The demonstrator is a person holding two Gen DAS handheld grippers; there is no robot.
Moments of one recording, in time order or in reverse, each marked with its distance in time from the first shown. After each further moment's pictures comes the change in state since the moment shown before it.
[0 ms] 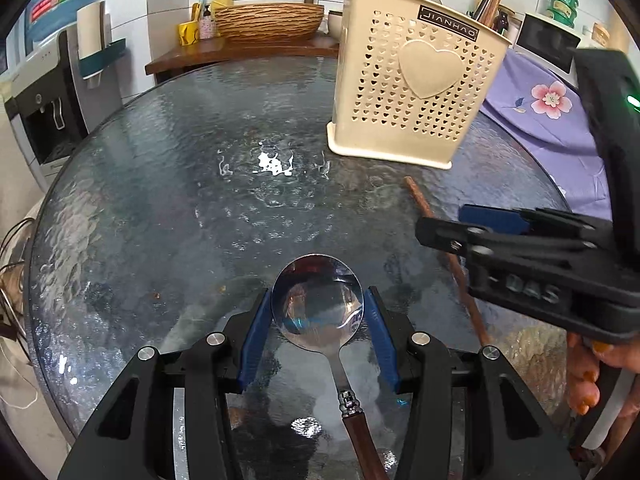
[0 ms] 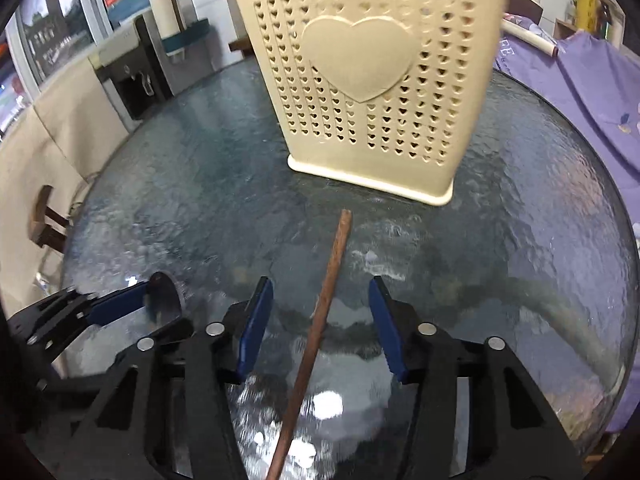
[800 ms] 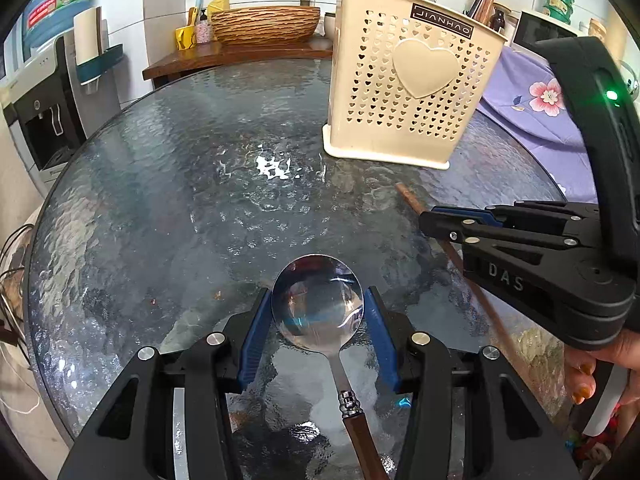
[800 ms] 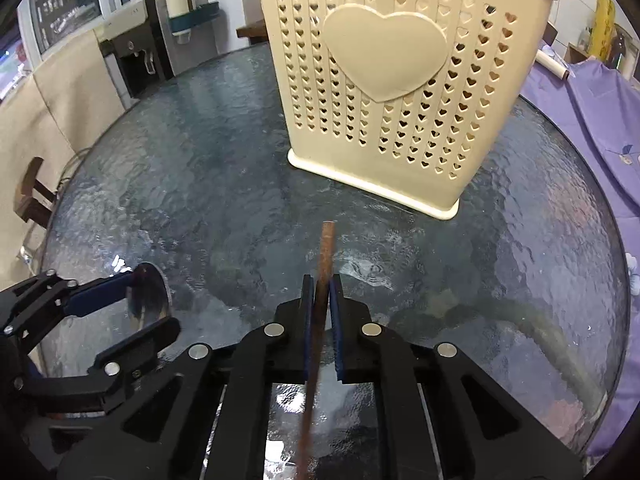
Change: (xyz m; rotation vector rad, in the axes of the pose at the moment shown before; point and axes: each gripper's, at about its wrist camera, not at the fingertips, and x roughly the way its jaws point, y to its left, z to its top) left arm 0.003 -0.003 0.001 0.014 -0.009 -0.005; right arm 0.004 0.004 -0.003 -0.089 -0.008 -0.025
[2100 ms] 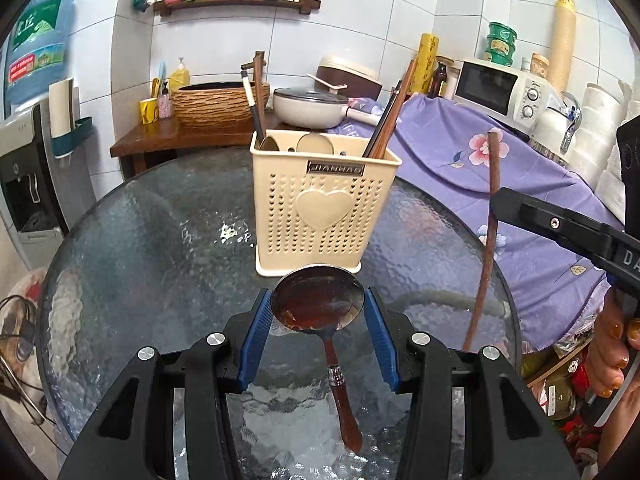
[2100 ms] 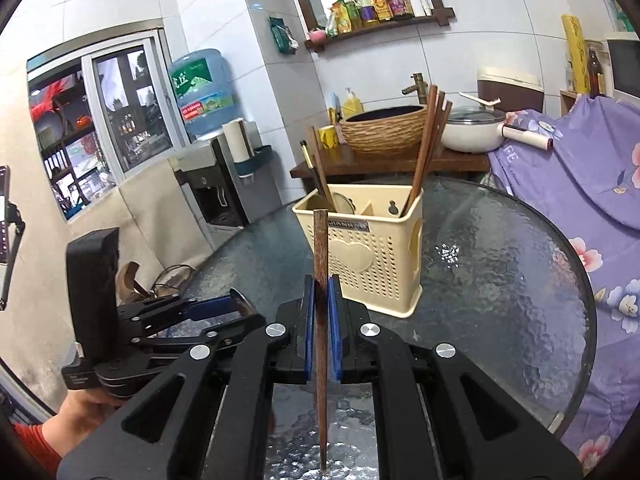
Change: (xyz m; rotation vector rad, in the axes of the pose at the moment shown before) left arm -0.077 -0.042 0.055 0.071 -0.226 -0.140; right arm -0.201 -0.069 -0.006 0.078 -0.432 0.257
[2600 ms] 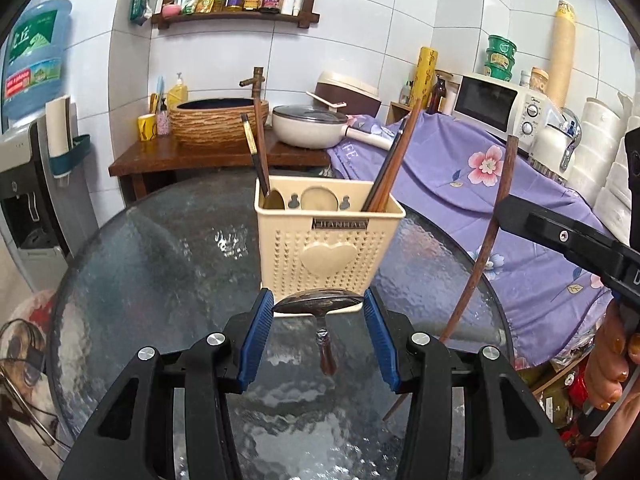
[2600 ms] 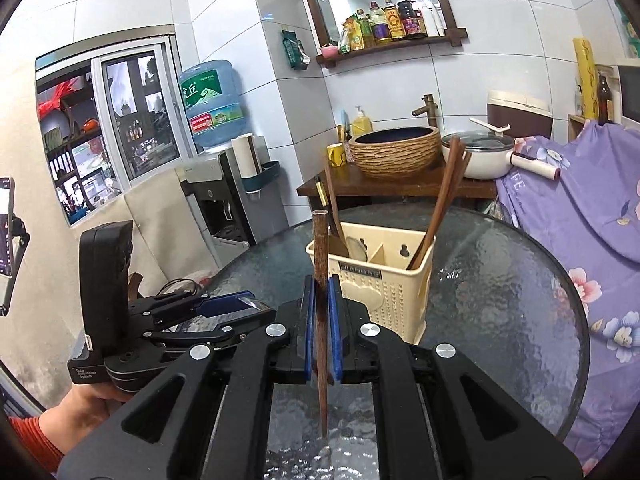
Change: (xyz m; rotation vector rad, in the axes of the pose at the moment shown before) left arm -0.007 0.007 0.039 0.006 -0.037 -0.004; right arm 0.001 0.015 0.039 -0.042 -0.035 0.007
